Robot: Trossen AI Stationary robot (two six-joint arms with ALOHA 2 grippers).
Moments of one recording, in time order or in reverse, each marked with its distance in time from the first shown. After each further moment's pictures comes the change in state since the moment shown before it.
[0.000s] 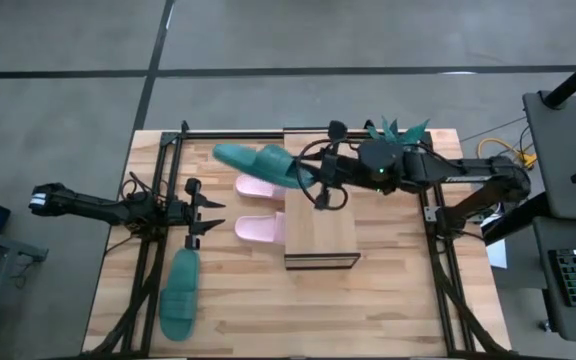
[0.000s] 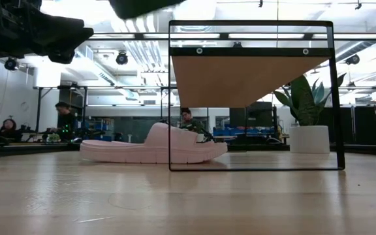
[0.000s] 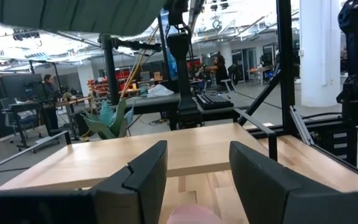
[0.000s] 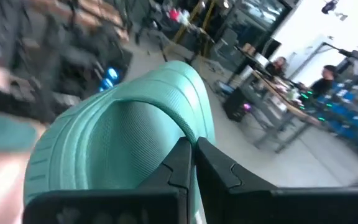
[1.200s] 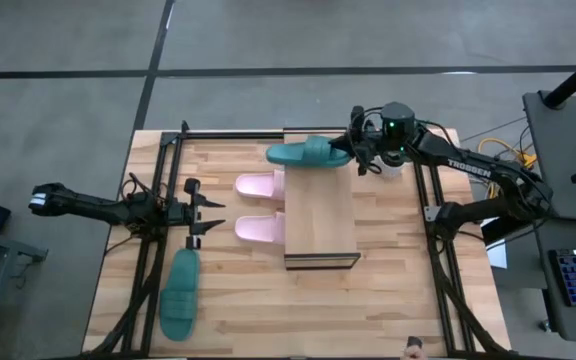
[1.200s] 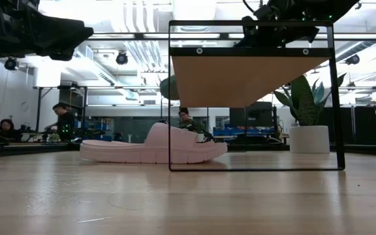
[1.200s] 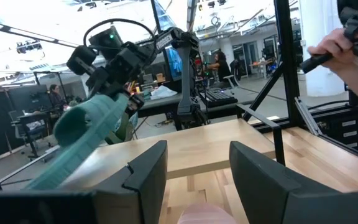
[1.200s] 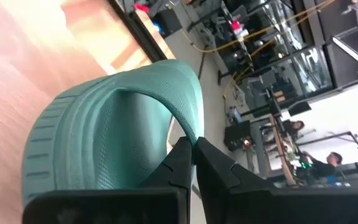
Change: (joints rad) left arm 0.000 0.000 0.000 -0.002 0.000 0.079; right arm -0.675 -0.204 -0.597 0.231 -0.833 -0.727
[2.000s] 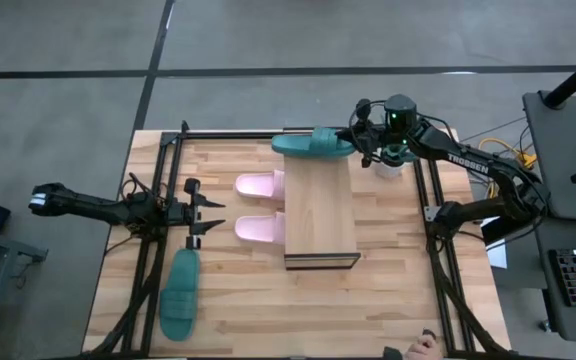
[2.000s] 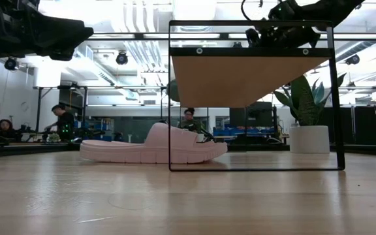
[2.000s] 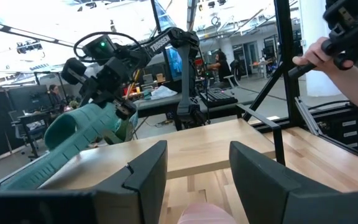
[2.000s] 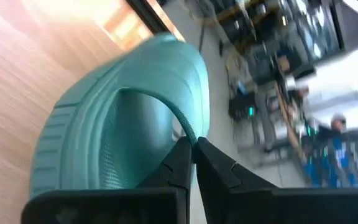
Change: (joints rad) left arm 0.000 0.000 0.000 0.000 0.000 0.001; right arm -0.103 0.024 0.000 -0.044 0.027 0.025
